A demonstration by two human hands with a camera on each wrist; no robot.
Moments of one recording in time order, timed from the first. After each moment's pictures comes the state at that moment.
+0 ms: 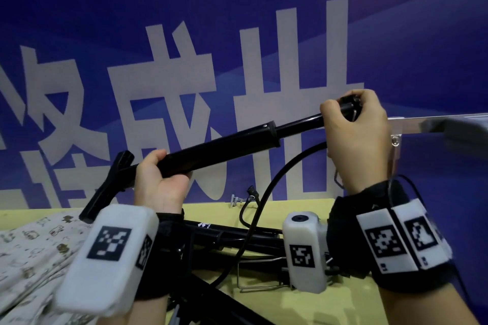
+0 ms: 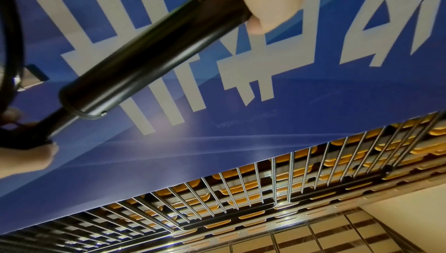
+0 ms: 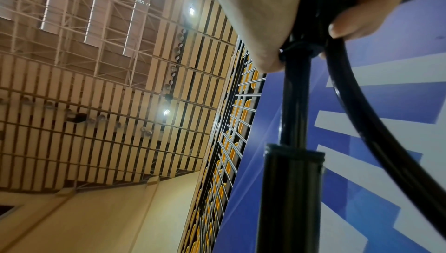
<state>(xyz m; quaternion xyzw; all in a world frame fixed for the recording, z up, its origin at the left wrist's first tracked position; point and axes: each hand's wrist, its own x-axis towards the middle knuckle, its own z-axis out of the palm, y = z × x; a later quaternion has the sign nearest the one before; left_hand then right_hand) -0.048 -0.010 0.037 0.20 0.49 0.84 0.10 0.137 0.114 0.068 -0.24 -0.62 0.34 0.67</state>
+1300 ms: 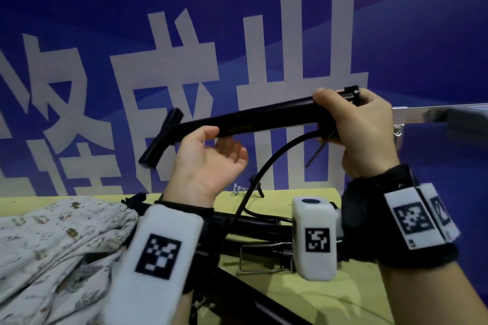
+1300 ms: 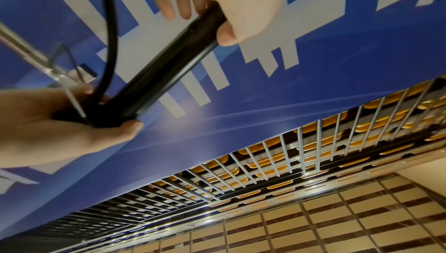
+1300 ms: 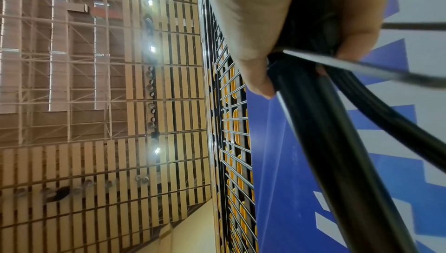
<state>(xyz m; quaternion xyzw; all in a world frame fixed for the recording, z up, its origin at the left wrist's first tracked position) 0.001 0.008 0.061 0.14 0.26 0.86 0.42 0.139 0.115 0.069 -0.13 -0.56 0.51 0.64</state>
